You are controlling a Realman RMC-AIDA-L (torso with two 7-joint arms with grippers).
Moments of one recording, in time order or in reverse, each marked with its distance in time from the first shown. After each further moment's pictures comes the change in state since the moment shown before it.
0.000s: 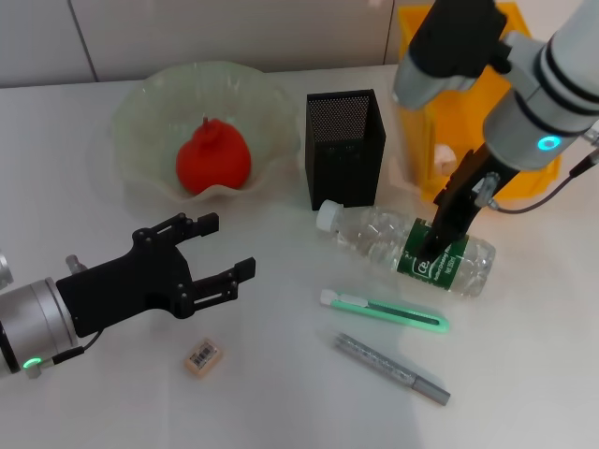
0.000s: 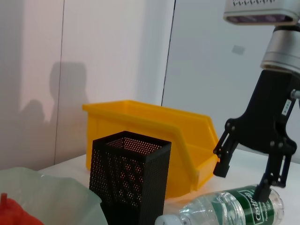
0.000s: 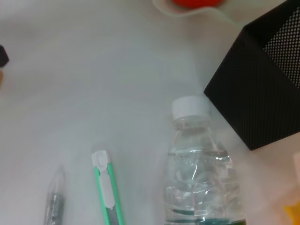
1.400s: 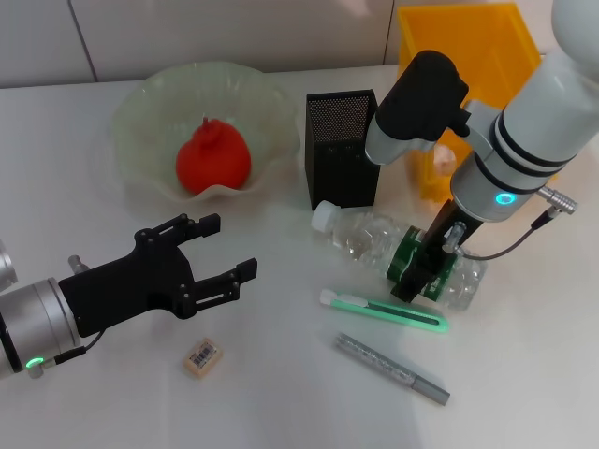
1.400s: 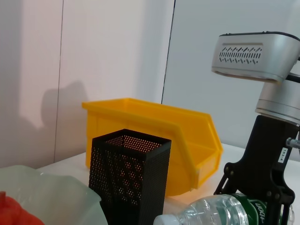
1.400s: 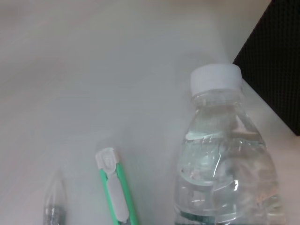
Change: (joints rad) left arm -0.004 -0.002 0.005 -0.003 0.000 -0.009 0.000; right arm 0.001 0.005 -0.116 0.239 0.056 0.205 0.071
